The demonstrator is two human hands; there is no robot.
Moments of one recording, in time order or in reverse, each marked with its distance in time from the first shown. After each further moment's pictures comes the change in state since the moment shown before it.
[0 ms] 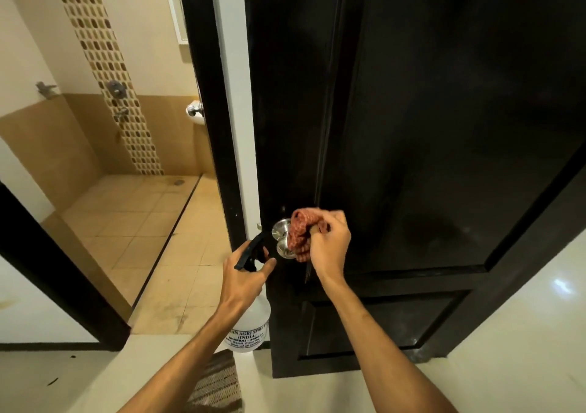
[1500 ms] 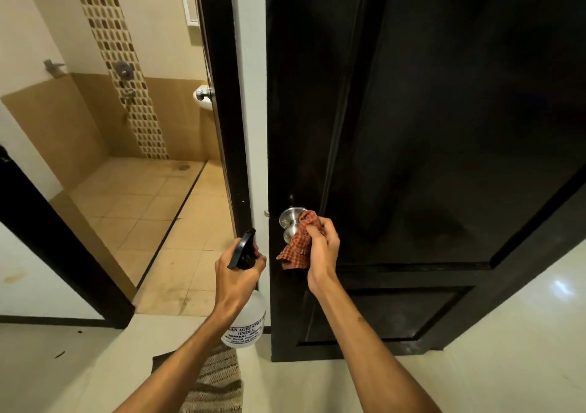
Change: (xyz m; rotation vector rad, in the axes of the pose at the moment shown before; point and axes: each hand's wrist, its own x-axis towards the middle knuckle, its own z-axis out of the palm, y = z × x) left_hand -0.014 -0.035 -0.017 -0.023 0.124 -0.043; right_hand -0.027 0.039 0.030 0.398 -0.095 0.437
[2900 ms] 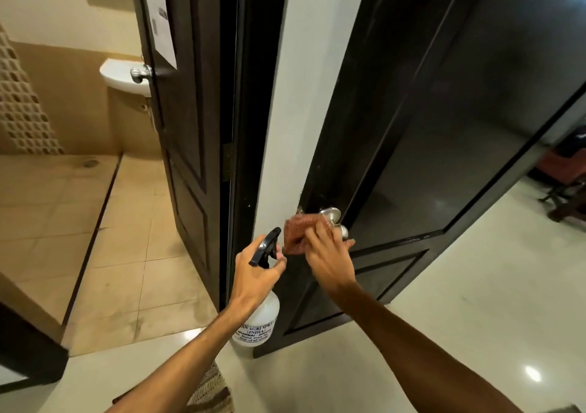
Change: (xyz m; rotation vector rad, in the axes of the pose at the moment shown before) left_hand 0.075 -0.040 -0.061 -0.173 -0.422 0.107; right_hand -0.026 0.031 0.052 -2.445 -0.071 -0.677
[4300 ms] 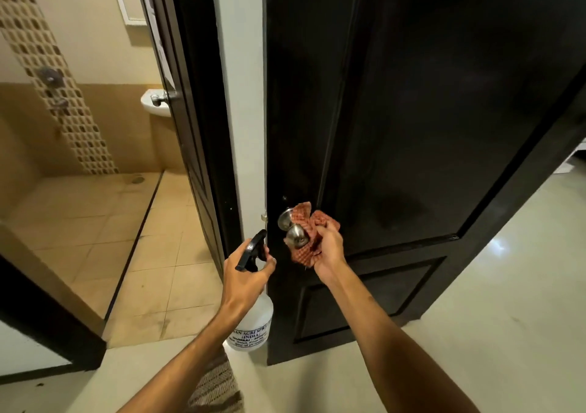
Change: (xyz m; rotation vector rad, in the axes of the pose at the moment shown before) left_hand -0.023 0.027 0.067 0.035 0.130 -0.052; right_hand 0.005 0.060 0.025 2.657 -0.061 1.011
